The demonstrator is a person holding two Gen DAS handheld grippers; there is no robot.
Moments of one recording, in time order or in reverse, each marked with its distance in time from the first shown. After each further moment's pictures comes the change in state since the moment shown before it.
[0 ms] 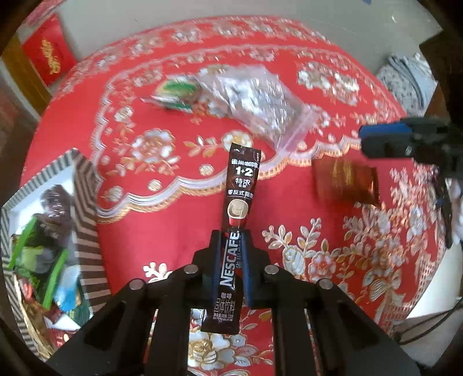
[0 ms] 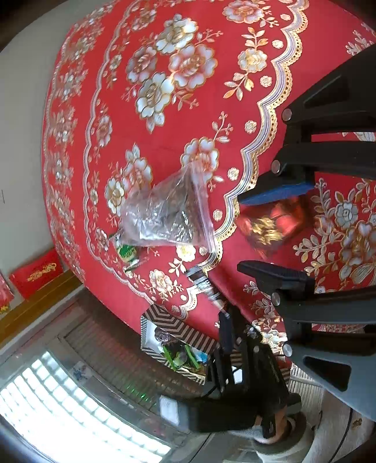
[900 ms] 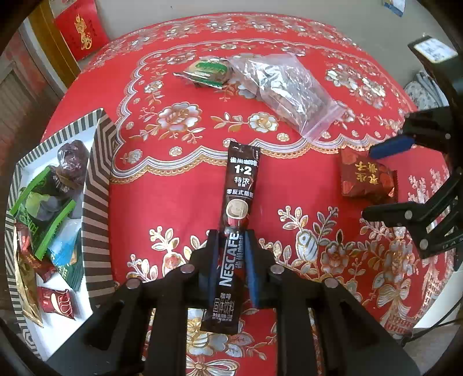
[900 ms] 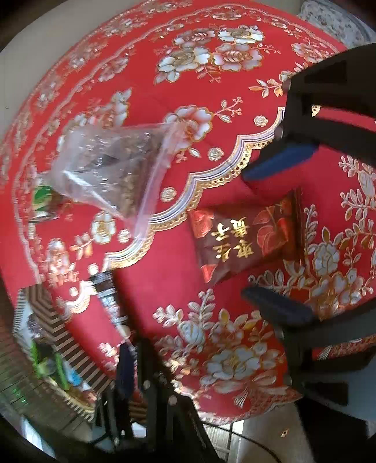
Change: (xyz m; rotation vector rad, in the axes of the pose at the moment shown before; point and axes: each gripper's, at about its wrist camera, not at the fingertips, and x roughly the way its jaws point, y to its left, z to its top) left arm 0.004 -0.004 -0.020 -0.125 0.030 0.101; right arm 0.070 0.043 -0.012 -0.467 0.398 -0.211
